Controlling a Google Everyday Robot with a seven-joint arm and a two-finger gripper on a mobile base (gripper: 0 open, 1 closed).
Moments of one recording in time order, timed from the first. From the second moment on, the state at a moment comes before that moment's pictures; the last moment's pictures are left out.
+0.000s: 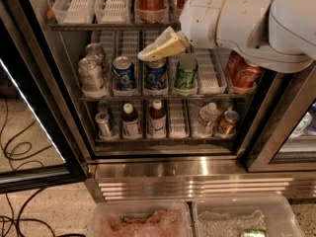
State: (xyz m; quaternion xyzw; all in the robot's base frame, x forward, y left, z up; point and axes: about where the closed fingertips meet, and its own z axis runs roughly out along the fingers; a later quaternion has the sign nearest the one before) arm 0.589 0.001 1.054 -0.56 0.47 0.06 0.67
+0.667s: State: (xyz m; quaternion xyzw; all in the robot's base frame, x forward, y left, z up) arm 0.591 0.004 1.066 -0.56 0.49 0.08 0.66
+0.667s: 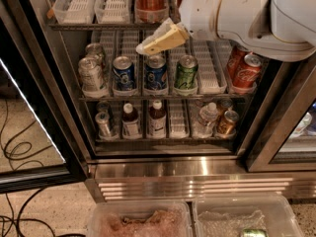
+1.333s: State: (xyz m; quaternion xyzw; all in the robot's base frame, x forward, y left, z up) arm 0.588 0.024 1.059 -0.57 0.50 0.14 0.64
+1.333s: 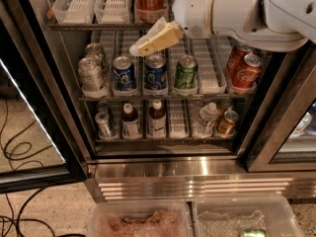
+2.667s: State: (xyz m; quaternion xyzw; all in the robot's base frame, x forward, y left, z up) arm 0.595 0.019 1.047 -0.46 0.52 0.11 0.71
